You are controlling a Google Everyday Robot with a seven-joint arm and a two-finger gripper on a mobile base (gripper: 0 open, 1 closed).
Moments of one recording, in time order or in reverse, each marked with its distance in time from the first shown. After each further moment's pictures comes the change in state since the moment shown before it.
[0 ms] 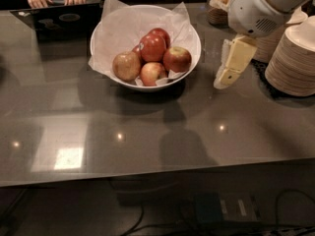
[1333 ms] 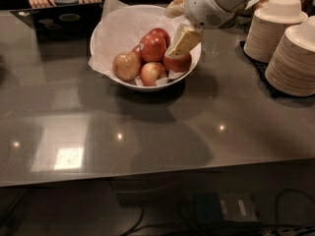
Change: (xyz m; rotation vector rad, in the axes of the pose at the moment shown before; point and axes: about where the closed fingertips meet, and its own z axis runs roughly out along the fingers) arm -0.065 -0.054 0.063 0.051 -0.193 -0.061
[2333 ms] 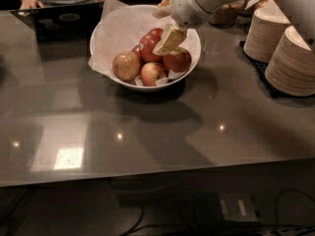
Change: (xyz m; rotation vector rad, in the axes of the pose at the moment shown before) arm 0.000 -0.031 0.053 -0.034 -0.074 0.002
